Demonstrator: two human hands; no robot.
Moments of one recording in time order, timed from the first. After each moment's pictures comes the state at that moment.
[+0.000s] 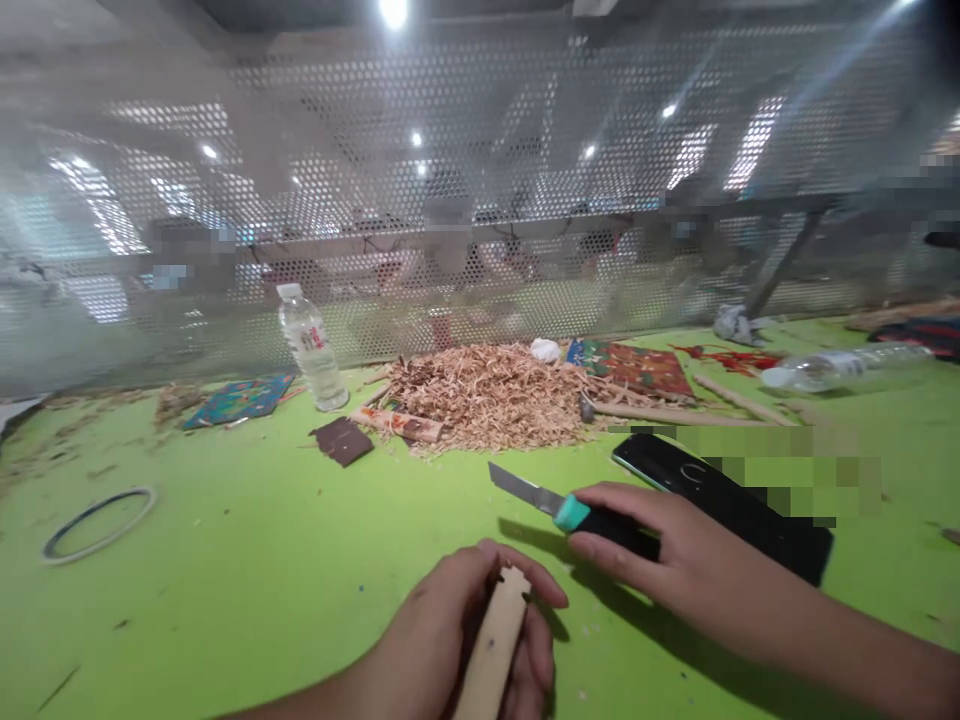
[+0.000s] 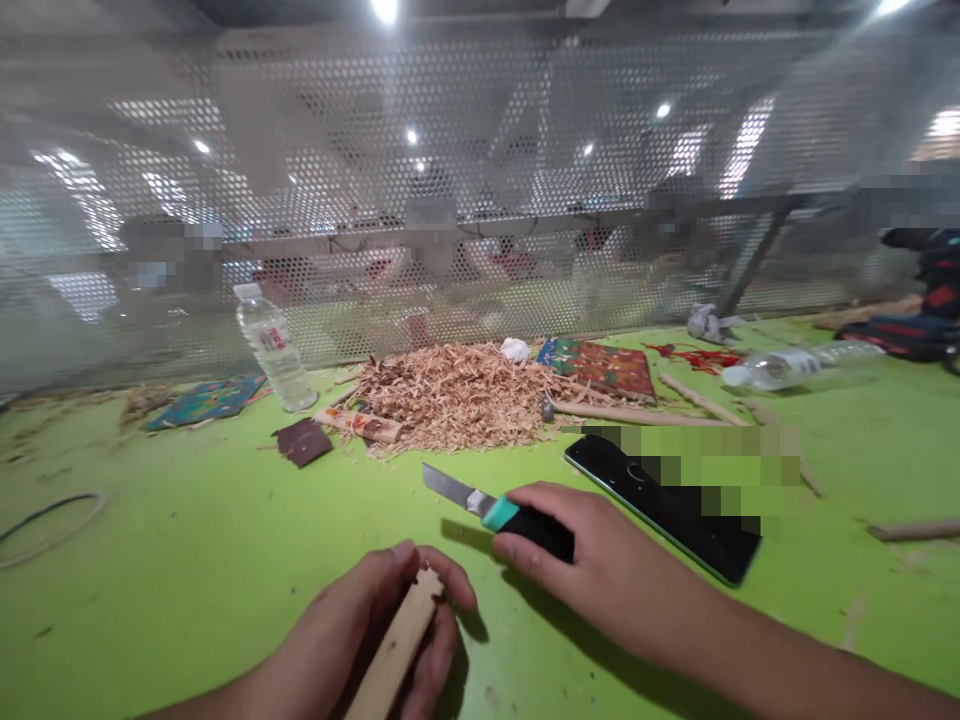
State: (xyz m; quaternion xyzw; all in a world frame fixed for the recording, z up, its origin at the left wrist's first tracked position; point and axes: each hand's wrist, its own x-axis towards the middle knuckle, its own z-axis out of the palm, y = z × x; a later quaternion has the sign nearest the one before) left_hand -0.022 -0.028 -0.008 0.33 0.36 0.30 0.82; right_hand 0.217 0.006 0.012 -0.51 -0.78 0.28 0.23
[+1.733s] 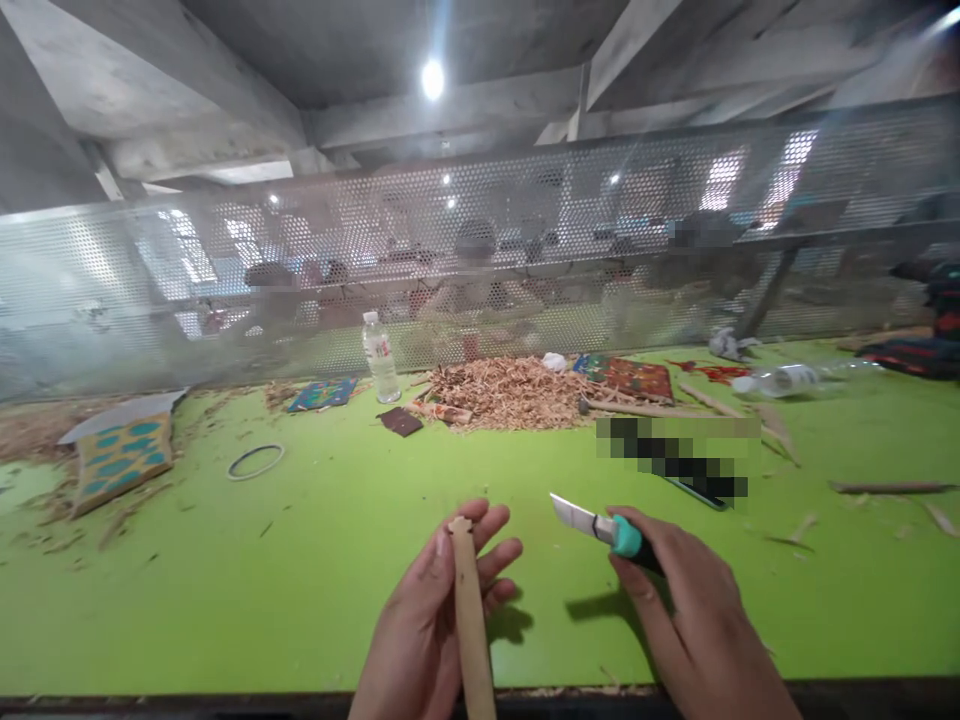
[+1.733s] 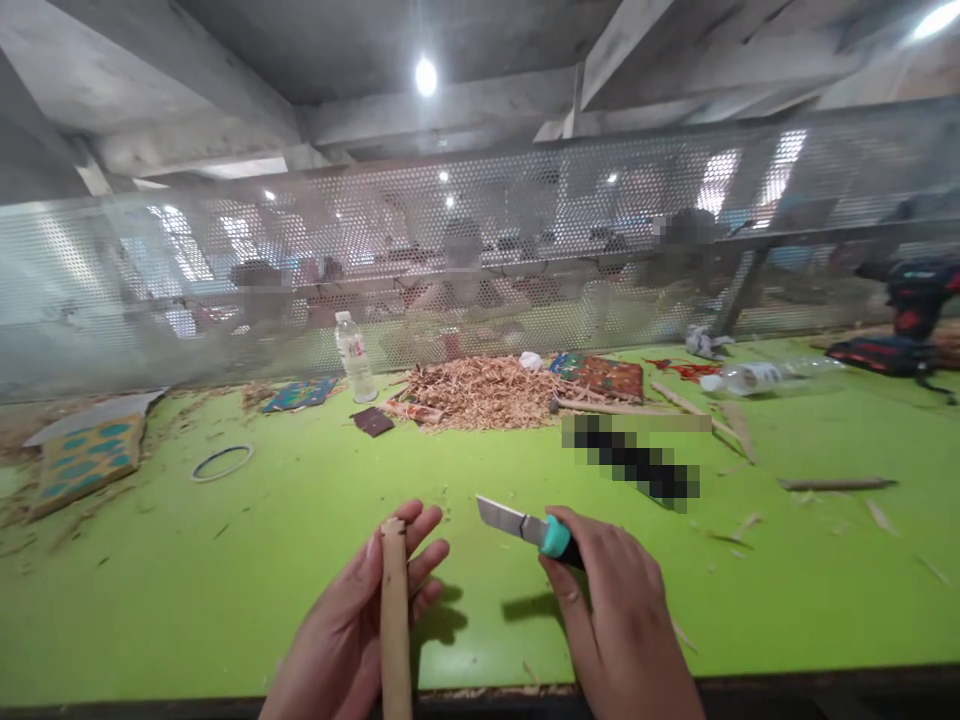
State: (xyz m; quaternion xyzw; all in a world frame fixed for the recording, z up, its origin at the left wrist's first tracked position) left_hand -0.041 -0.140 0.006 0.18 0.33 0.61 0.70; right_hand 0.202 -0.105 -0.063 -0.51 -0.73 -0.04 0.45
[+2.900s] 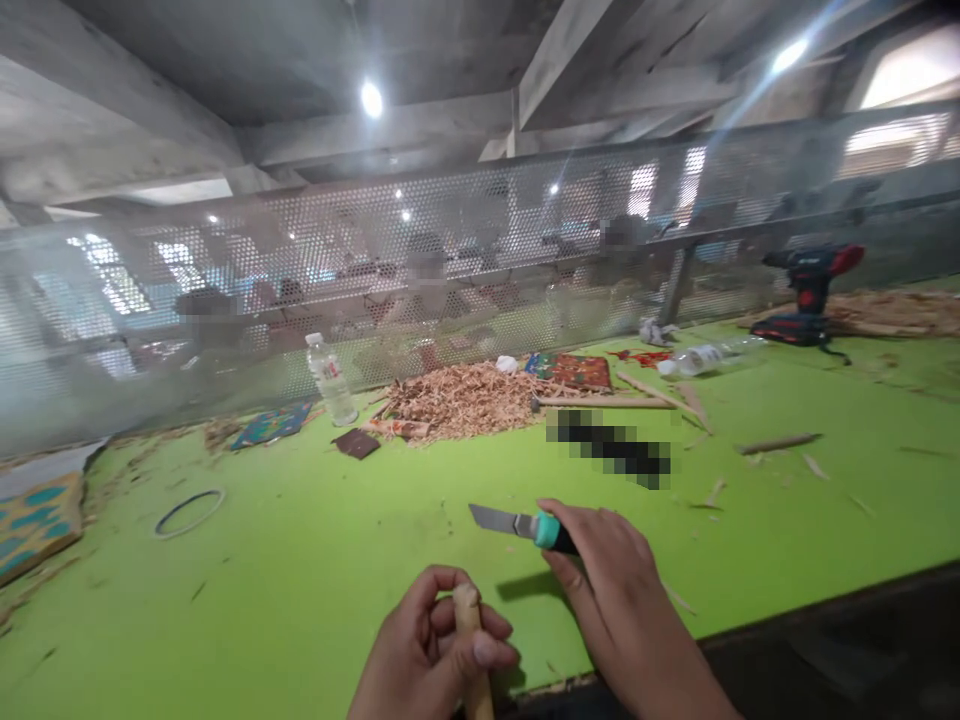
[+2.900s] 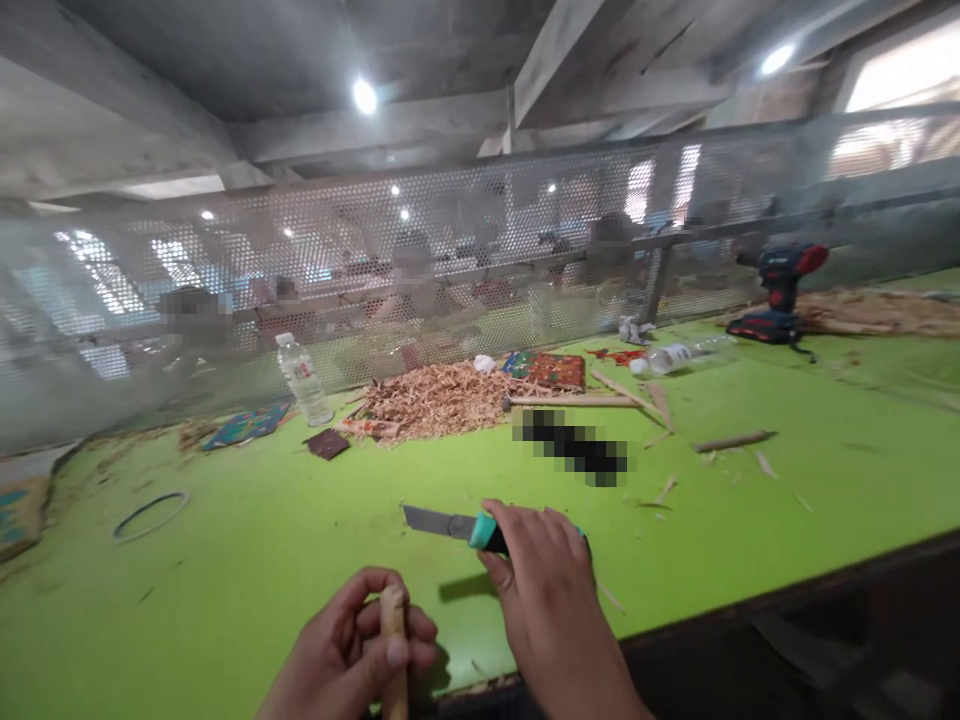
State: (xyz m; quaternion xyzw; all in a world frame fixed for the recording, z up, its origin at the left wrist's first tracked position) left_hand -0.032 -0.139 -0.011 0.41 0.42 0.48 0.66; right_hand 0.191 -0.109 -0.047 -0.52 -0.75 -0.02 0.41
